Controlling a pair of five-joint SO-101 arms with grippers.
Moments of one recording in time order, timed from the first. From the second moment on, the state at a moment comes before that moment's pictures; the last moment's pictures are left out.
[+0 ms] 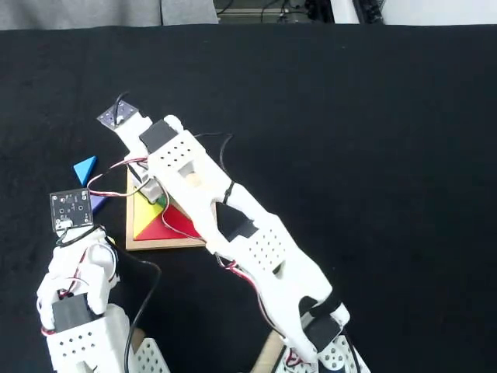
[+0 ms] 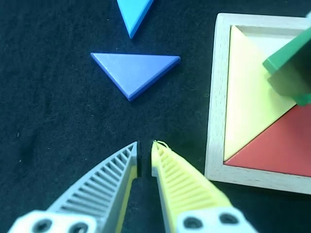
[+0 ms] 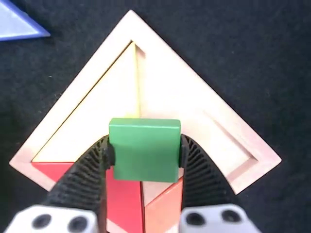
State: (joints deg) left arm -23.9 -100.9 95.7 62.4 -10.6; right arm -42.6 55.0 -53.6 89.7 2.8
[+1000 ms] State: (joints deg) left arm -23.9 -100.9 95.7 62.4 -10.6; right arm -41.5 55.0 -53.6 90.2 2.8
